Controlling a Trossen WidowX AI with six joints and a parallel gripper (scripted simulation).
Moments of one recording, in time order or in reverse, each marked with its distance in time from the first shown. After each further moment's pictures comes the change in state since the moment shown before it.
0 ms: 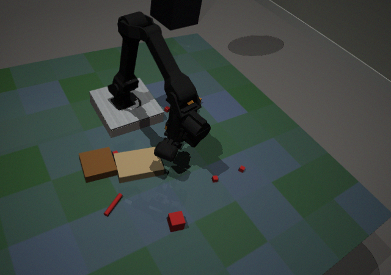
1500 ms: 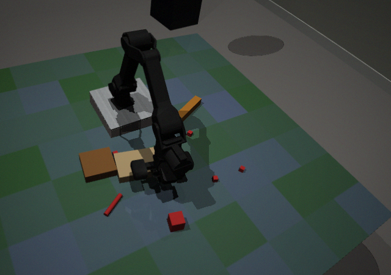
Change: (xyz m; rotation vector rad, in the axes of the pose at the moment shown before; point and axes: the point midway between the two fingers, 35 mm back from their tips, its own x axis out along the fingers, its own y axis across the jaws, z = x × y) arm 0.055 -0.081 -0.002 0.865 -0.007 -0.009
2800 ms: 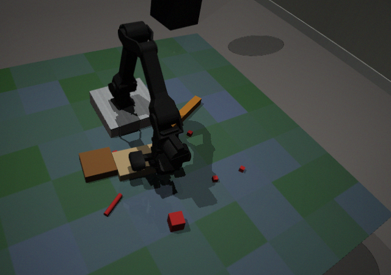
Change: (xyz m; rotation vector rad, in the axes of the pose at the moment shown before) arm -0.003 0.002 -0.030 0.002 -0.005 0.004
